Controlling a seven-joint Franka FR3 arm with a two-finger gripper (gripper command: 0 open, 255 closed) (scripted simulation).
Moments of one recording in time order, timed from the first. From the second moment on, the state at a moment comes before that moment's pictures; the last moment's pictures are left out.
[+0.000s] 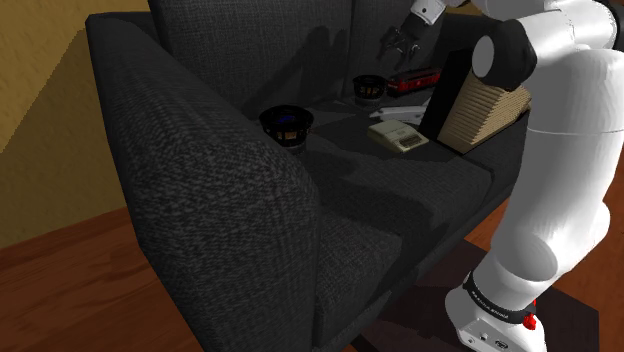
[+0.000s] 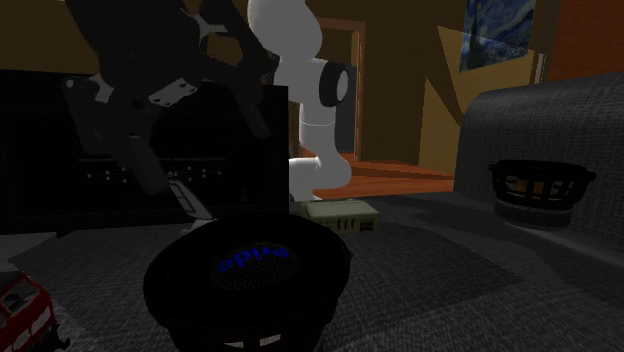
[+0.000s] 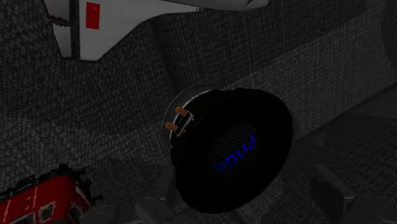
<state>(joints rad) -0.30 0.35 -0.58 -1.23 0.69 1.50 -0.35</state>
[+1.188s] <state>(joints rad) -0.37 0.46 -0.57 -1.21 0.78 1.53 -0.39</state>
